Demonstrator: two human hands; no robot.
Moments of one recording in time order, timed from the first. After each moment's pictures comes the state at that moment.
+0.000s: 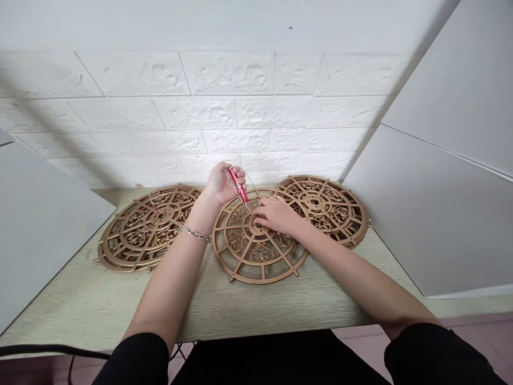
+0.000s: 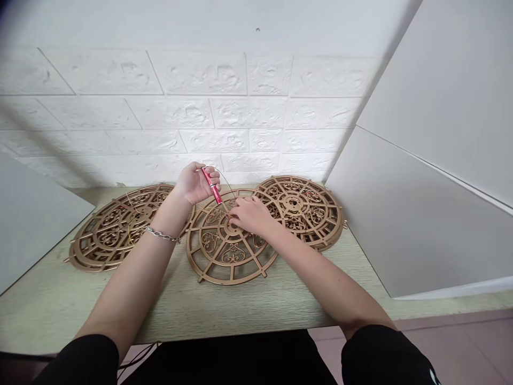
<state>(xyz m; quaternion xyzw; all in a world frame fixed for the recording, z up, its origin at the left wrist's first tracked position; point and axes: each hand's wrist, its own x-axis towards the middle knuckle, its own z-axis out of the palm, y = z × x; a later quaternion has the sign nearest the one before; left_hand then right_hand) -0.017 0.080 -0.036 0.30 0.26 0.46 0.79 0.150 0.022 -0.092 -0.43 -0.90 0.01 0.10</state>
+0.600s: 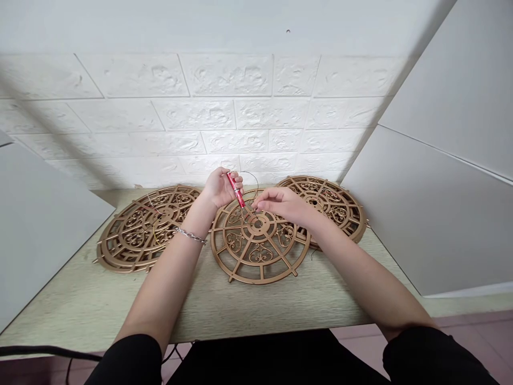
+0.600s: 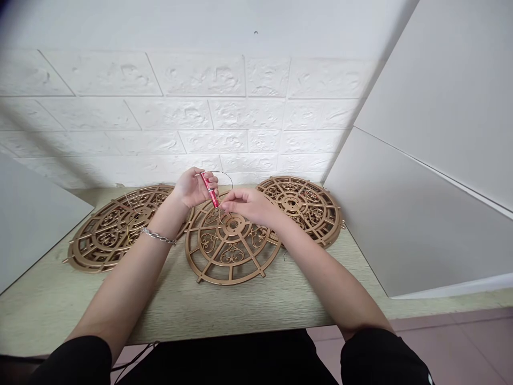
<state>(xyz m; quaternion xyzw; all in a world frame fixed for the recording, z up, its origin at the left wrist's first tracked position) -0.024 0.079 -0.045 0.28 0.28 0.44 0.81 0.162 0.005 -0.048 -0.32 -0.73 0.48 0.36</state>
